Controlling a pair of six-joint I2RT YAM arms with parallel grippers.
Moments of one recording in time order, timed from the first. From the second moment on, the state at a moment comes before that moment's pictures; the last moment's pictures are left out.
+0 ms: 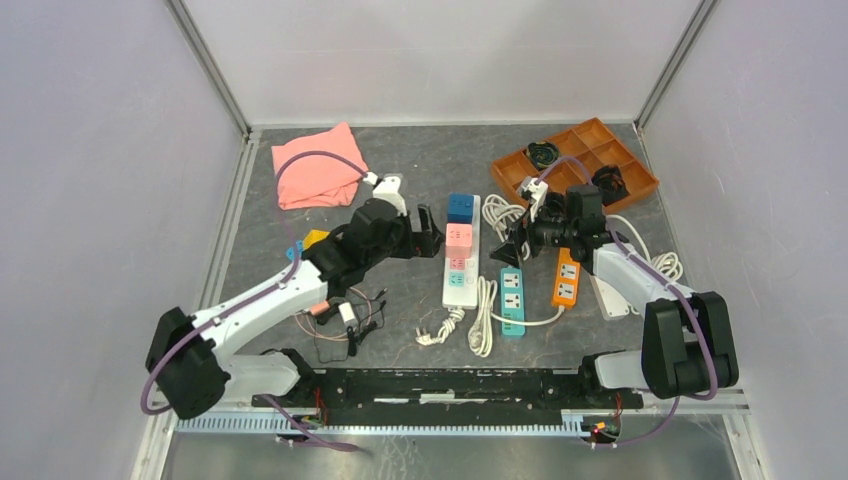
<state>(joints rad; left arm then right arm) -0.76 1.19 0.88 -0.19 -0.13 -0.58 0.16 1.35 0.72 -0.03 -0.88 -0.25</state>
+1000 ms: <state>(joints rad) -0.89 1.82 1.31 -0.28 -0.36 -0.57 0.15 1.35 0.72 -0.05 -0.88 -0.26</state>
